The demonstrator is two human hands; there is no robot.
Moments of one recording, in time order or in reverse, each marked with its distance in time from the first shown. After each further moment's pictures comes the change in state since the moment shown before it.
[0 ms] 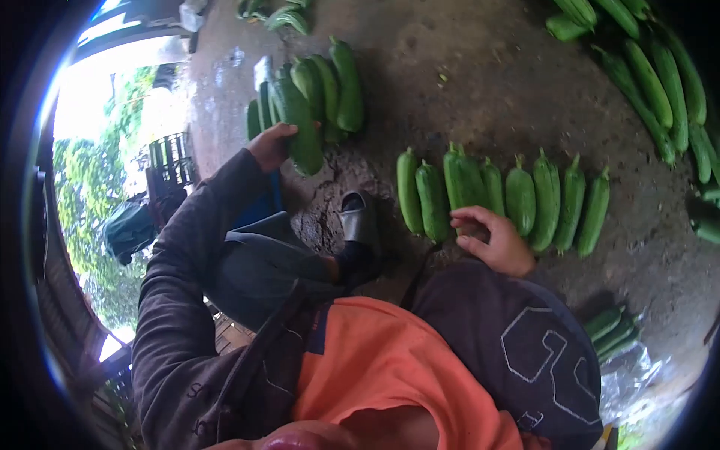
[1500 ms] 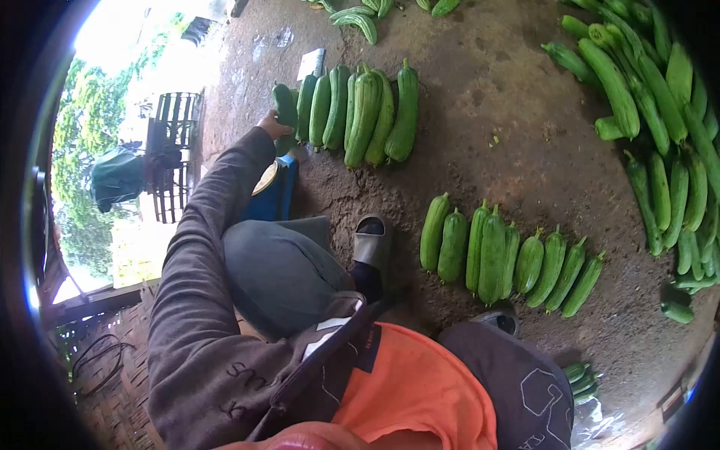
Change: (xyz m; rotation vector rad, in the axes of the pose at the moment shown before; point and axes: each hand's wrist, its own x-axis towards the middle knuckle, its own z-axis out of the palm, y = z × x) left_hand -0.002 0.005 -0.244 1.165 0.967 -0.101; right_hand -0.024 0.125 0.005 0.200 -0.826 0.711
